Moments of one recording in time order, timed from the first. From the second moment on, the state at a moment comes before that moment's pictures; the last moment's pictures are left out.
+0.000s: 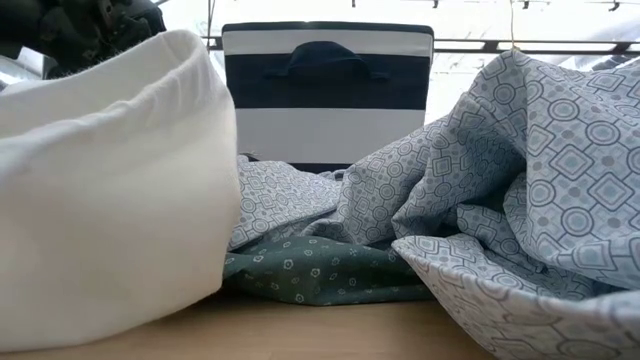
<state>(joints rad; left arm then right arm) -0.26 0.77 0.35 0.05 -0.36 -0.50 -0.32 1.45 2.05 -1.13 0.21 0.15</state>
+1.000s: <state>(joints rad) -0.47 0.84 0.35 0.20 -0.48 -0.58 0.63 1.08 1.21 -1.55 0.37 1.47</state>
